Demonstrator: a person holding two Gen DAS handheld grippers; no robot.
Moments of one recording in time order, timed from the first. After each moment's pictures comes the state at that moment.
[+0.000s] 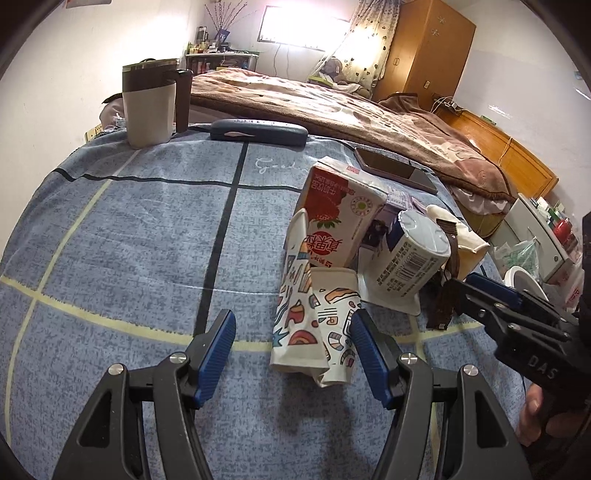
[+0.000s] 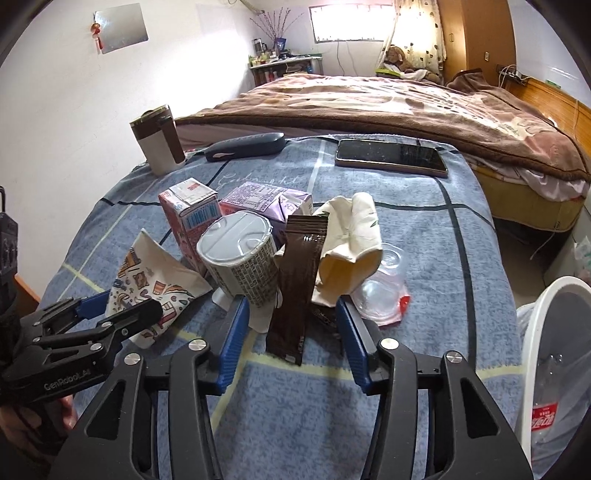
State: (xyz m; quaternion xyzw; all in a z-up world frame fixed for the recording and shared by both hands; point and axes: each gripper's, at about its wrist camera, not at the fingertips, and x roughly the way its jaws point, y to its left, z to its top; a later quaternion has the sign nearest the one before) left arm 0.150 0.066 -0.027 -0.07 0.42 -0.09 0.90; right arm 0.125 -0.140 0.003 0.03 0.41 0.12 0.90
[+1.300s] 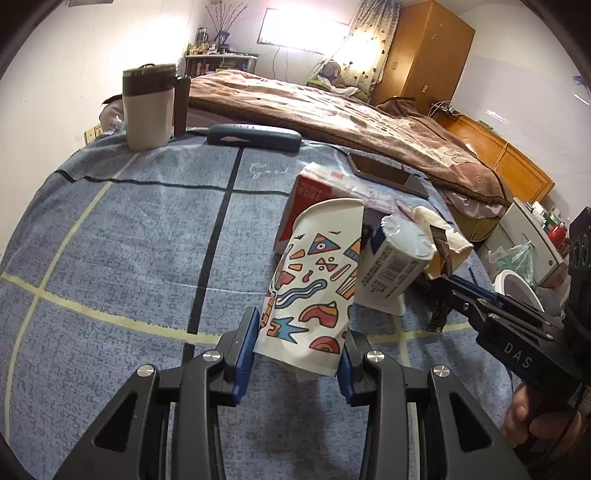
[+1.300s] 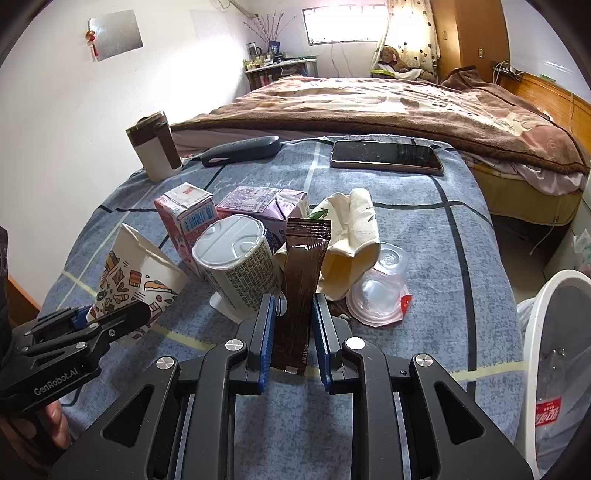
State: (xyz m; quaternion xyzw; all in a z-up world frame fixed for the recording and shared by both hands) left arm 0.139 0.060 -0.017 -0.08 0.41 -0.09 0.90; right arm 0.121 -0.147 0.005 0.05 0.40 0.12 0.91
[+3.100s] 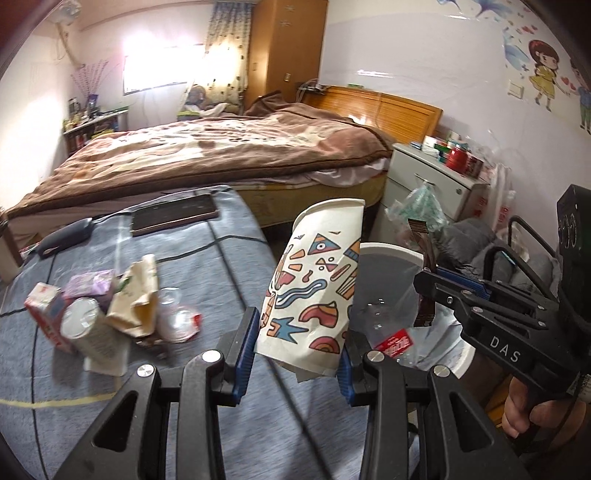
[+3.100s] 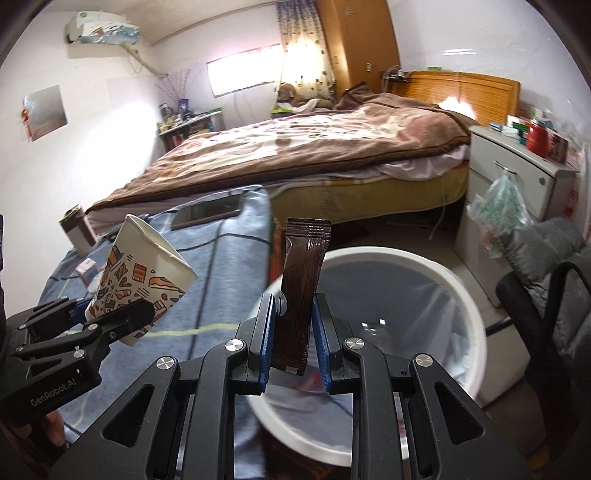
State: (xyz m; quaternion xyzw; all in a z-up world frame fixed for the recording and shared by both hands) left arm 0.106 -0.173 0.041 0.05 0.35 -0.28 0.89; right arm 0.042 -0.333 0.043 0.11 0.34 -0.05 0.93
